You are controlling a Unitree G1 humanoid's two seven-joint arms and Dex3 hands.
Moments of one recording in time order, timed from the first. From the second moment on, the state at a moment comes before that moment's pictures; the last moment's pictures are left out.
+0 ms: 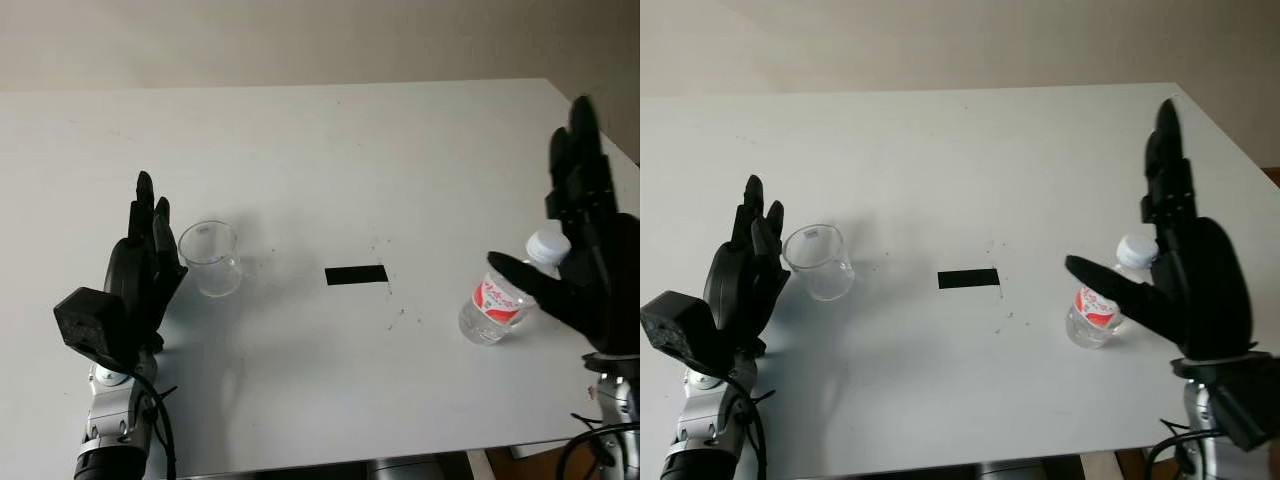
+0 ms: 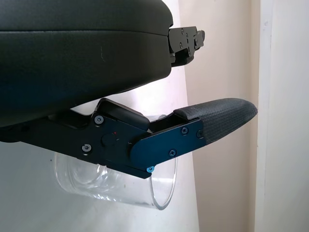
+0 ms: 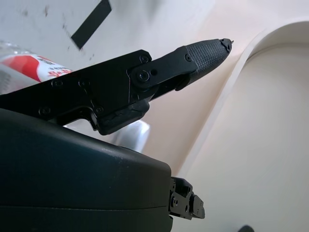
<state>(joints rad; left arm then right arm) -0.19 0.20 0.24 0.30 -0.16 -0.30 -0.16 0.07 -0.31 -0.25 -0.28 0.13 -0.26 0.30</state>
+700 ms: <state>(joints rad) -0.17 0.20 0.25 0.28 -0.18 -0.29 -0.16 0.15 -0.25 -0.21 -0.34 0.11 -0.24 0.23</state>
